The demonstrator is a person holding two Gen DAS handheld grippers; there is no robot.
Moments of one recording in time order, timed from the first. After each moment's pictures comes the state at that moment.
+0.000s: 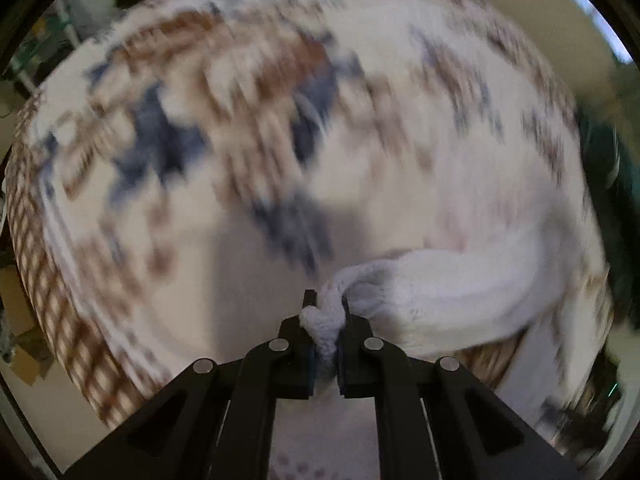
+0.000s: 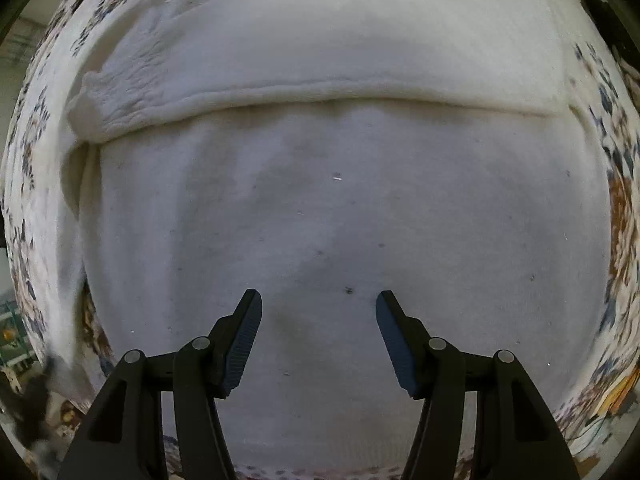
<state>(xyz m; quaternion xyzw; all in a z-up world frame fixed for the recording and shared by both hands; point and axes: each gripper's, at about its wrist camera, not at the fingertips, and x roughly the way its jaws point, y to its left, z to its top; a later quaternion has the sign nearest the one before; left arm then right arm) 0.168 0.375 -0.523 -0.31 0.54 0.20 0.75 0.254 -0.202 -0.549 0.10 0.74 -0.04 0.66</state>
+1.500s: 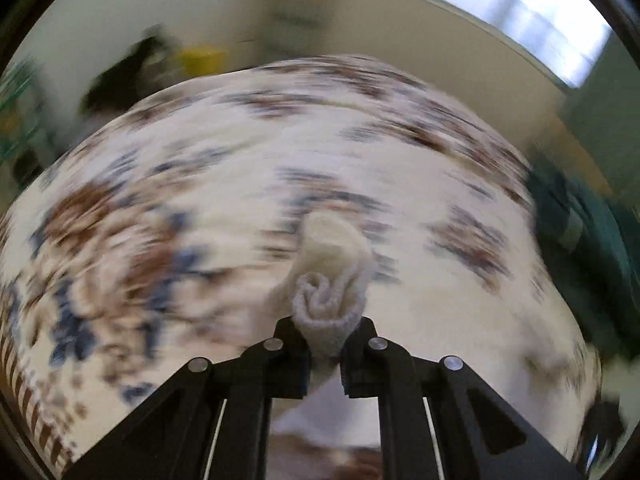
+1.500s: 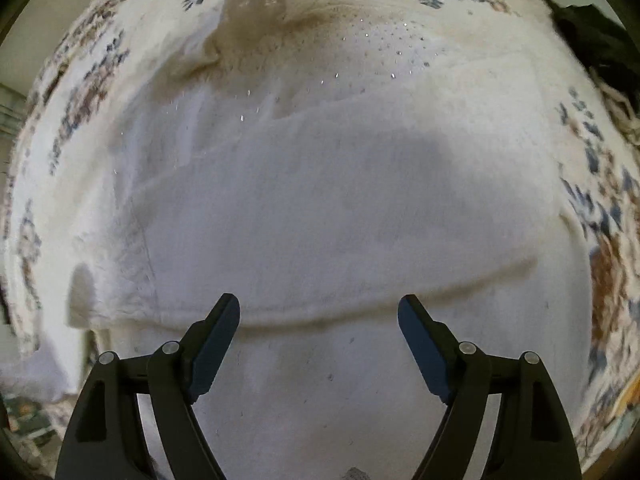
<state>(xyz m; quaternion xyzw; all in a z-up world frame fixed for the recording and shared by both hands) 0.327 0.272 -0.428 -0.23 0.42 0.17 0.86 0.272 -0.370 -0.501 0.15 0.67 -0.10 0.72</state>
